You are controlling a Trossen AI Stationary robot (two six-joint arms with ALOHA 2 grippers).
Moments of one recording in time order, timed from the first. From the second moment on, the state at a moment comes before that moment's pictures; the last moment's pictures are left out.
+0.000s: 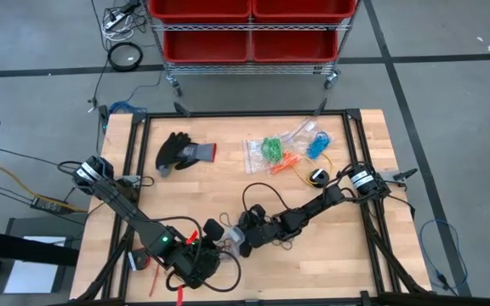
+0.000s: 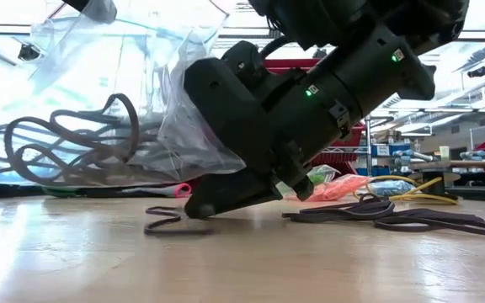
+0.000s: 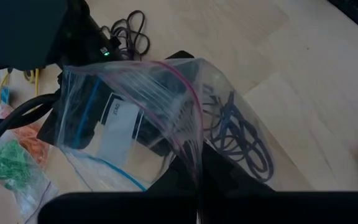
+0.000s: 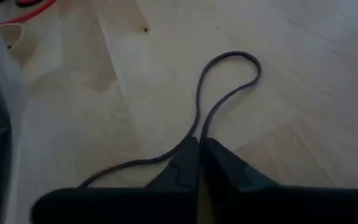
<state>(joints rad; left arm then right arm) -0.71 1.72 1.35 -0.72 -0.50 0.08 0.40 2.19 1.19 0.22 0.45 0.75</state>
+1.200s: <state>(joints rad) -0.71 1.72 1.35 -0.71 -0.50 0.08 0.53 1.91 1.19 -0.23 0.62 0.77</state>
